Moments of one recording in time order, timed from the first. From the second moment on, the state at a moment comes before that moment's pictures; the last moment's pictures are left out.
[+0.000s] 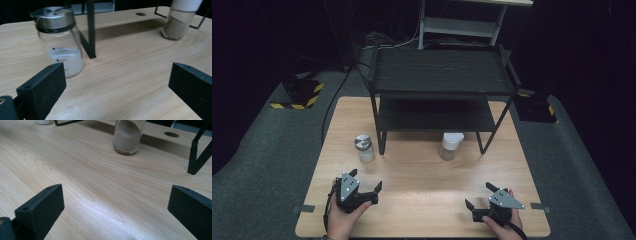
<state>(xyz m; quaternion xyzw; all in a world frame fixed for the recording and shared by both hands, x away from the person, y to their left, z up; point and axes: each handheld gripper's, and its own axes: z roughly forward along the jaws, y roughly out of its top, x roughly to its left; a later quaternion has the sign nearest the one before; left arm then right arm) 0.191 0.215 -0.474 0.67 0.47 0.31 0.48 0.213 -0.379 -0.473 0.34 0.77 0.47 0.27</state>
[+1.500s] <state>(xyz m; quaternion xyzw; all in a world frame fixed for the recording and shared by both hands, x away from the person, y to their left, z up) 0.288 0.223 -0.462 0.64 0.52 0.34 0.46 0.214 -0.380 -0.473 0.34 0.77 0.47 0.26</state>
